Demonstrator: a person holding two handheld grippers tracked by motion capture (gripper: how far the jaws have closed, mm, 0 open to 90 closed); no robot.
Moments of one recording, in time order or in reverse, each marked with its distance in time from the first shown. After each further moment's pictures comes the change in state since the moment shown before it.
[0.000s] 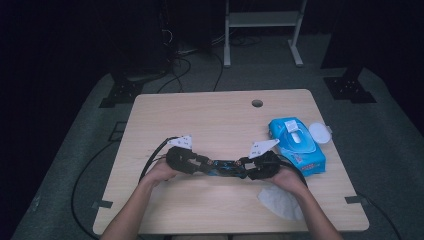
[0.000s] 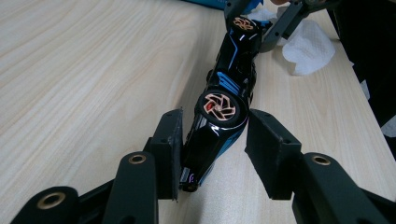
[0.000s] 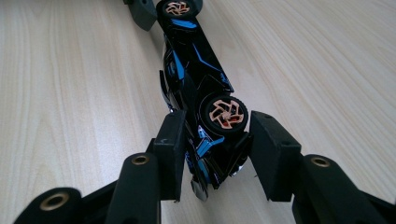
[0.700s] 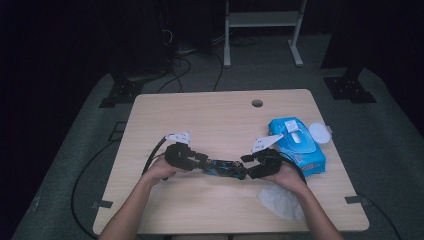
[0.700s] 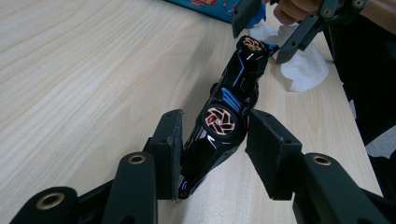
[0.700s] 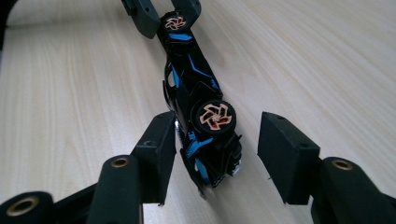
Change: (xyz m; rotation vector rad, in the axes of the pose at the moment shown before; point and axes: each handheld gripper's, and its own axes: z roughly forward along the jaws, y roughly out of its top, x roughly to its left) left arm 0.005 0.004 -0.005 -0.017 -0.010 -0.082; right arm -0.008 0.001 -0.005 -0.028 0.056 0.127
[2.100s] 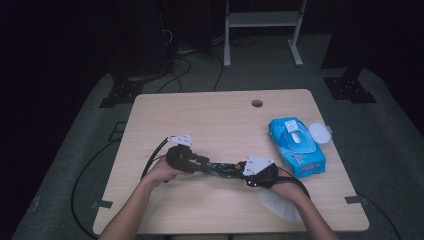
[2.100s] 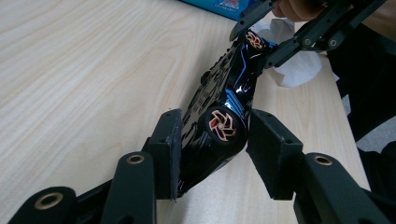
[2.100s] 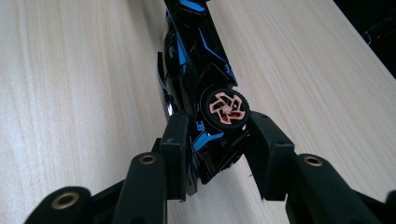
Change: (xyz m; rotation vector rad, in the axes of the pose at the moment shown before) left arm -0.009 0.000 0.003 0.021 -0.025 -0.021; right arm 0.040 -0.012 0.010 0.039 -0.253 -0.408
